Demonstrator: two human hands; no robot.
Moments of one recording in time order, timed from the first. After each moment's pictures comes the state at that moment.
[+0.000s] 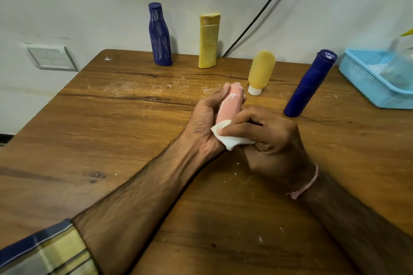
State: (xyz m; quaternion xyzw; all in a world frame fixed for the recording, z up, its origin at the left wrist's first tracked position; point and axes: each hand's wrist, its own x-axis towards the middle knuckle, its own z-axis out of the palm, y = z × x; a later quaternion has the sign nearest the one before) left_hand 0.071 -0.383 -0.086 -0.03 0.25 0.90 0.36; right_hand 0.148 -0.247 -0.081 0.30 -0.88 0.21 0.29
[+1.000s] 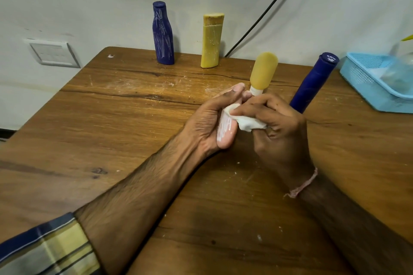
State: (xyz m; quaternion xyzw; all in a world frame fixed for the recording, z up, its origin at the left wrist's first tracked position) left_hand 0.071 -0.383 -0.083 0.01 0.22 0.91 0.35; right_hand 0.145 -0.256 -0.078 0.18 -0.87 0.28 0.36
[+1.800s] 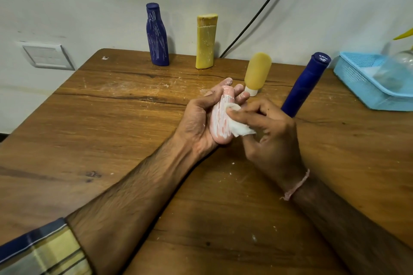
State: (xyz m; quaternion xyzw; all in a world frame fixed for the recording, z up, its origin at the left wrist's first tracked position) left_hand 0.070 -0.384 -0.085 0.02 0.23 0.93 0.29; right_hand 0.146 -0.253 -0.085 0.16 -0.88 0.29 0.34
